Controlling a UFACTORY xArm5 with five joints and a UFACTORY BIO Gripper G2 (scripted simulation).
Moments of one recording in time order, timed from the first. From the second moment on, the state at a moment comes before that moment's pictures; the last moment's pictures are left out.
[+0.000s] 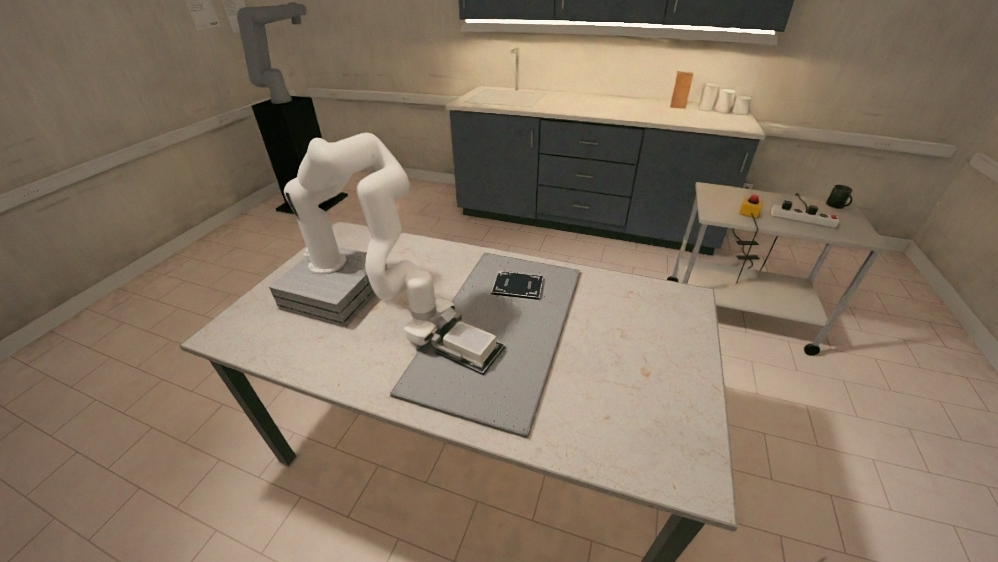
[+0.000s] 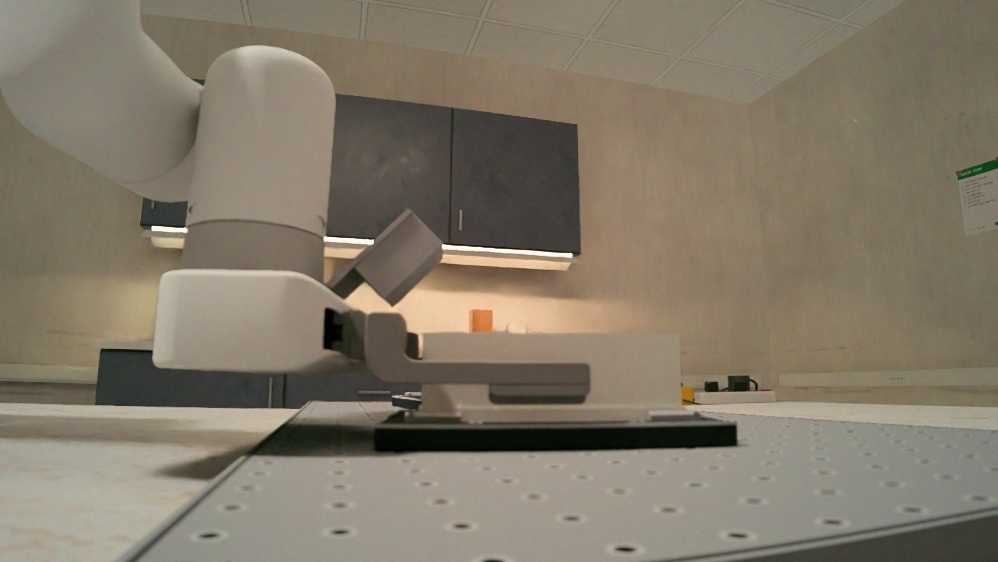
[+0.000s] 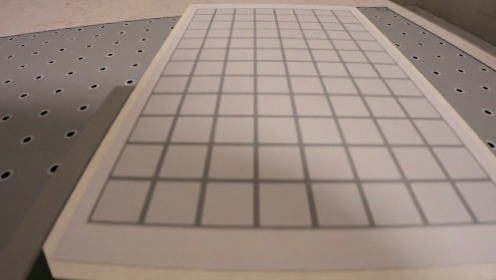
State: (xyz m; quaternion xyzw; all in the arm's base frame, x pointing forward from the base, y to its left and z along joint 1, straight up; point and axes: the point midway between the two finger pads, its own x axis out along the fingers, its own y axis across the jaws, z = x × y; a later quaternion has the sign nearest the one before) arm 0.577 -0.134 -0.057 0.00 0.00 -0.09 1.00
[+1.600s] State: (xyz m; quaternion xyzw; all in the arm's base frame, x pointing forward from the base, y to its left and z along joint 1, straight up) arm 0.577 -0.134 -0.057 0.00 0.00 -0.09 1.00
